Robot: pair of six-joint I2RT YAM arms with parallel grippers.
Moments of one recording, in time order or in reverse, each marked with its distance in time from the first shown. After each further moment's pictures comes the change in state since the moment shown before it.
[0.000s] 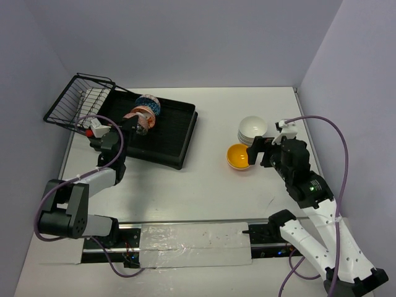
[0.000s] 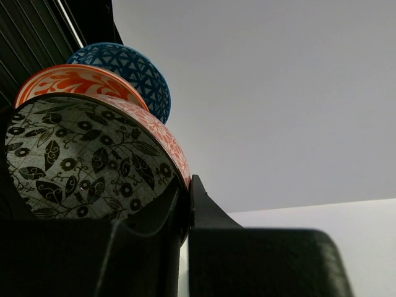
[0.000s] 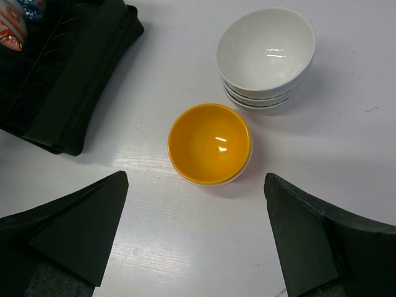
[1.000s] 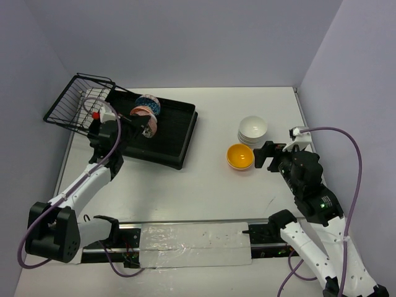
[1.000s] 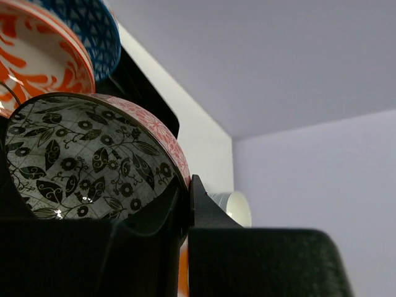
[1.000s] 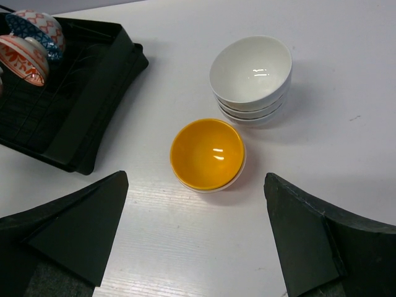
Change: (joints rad) left arm -0.074 -0.175 0.213 -0.530 0.213 0.226; right arm 0.000 -0.157 -0.007 -0.025 0.049 0.030
